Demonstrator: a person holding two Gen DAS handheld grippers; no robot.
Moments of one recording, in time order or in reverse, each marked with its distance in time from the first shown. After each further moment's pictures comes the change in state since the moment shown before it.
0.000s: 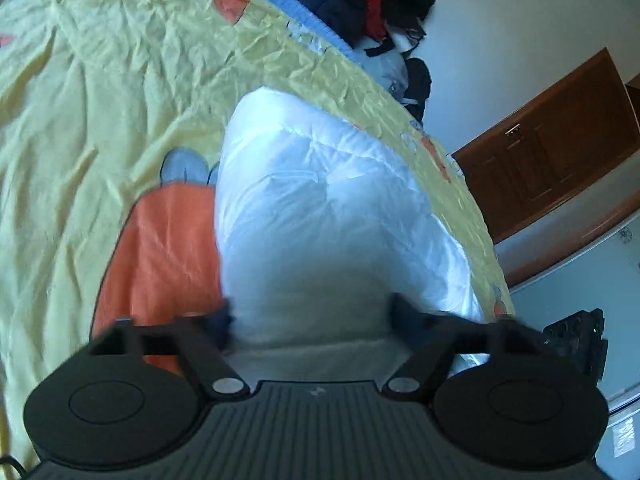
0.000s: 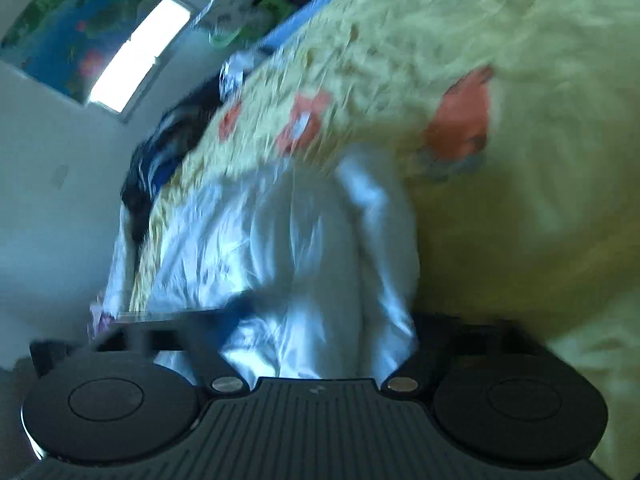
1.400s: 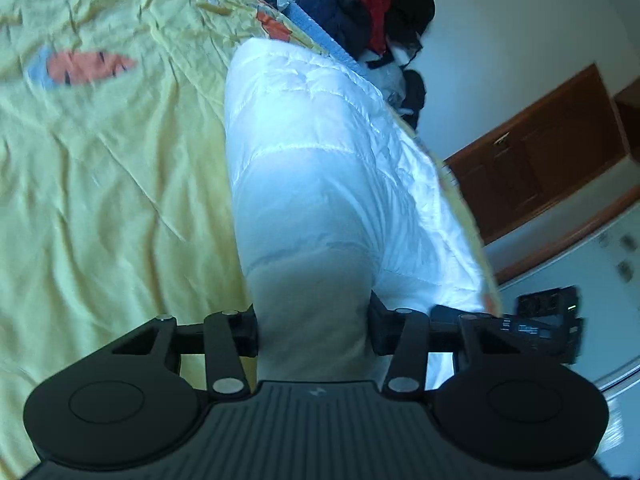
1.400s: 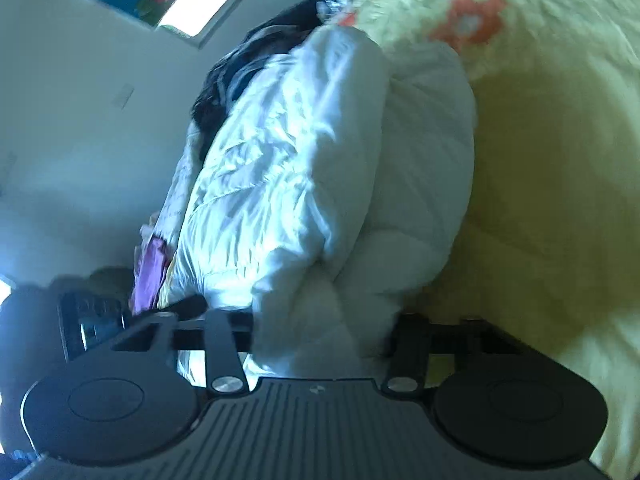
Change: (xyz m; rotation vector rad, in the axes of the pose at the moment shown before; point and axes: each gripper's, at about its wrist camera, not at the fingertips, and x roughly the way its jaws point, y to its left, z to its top) left arm -0.095 0.083 0.001 -0.012 0.008 -0.022; right arm 0.054 0.088 -0.048 -0.147 0.168 0.223
